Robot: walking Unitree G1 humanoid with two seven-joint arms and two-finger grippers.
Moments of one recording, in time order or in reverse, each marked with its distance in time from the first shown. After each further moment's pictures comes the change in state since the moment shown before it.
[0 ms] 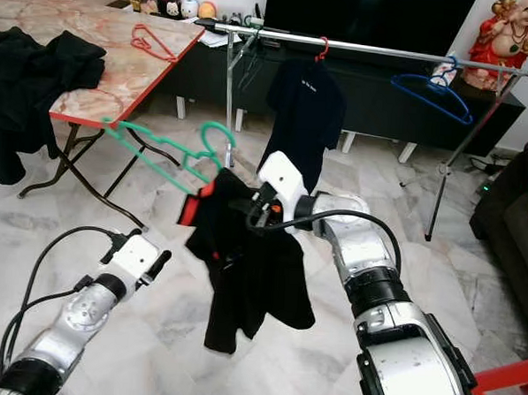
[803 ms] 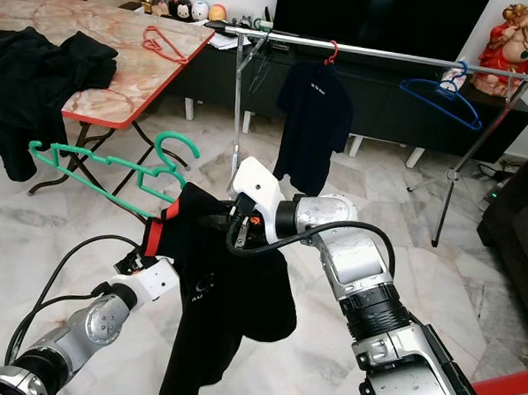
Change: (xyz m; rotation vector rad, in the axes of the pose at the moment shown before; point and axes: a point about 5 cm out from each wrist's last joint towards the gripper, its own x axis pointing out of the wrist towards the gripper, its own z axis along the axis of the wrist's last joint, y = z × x) left arm 0.005 -0.020 -0.011 0.284 -0.002 -0.060; right arm 0.006 0.030 0.019 -0.015 -0.001 0.136
